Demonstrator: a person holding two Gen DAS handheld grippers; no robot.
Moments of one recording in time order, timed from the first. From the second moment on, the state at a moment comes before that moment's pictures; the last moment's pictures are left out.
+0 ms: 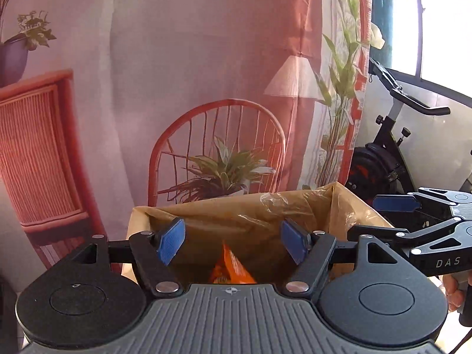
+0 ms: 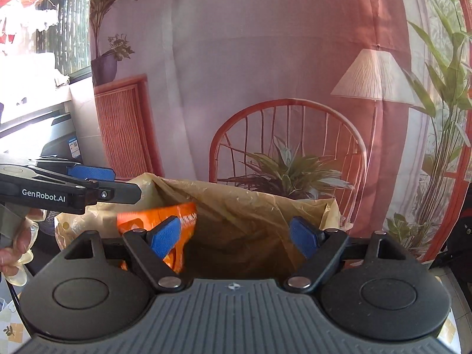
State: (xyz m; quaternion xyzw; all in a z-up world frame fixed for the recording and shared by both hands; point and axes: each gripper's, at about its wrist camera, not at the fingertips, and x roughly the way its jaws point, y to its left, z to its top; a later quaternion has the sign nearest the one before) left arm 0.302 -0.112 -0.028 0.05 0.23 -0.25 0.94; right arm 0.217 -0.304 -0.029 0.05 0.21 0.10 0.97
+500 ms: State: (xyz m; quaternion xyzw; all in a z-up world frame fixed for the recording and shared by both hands) left arm 0.180 -0.002 -0.040 0.00 0.24 -0.14 0.96; right arm 0.097 -0.304 -0.050 0.07 0.23 0.08 0.97
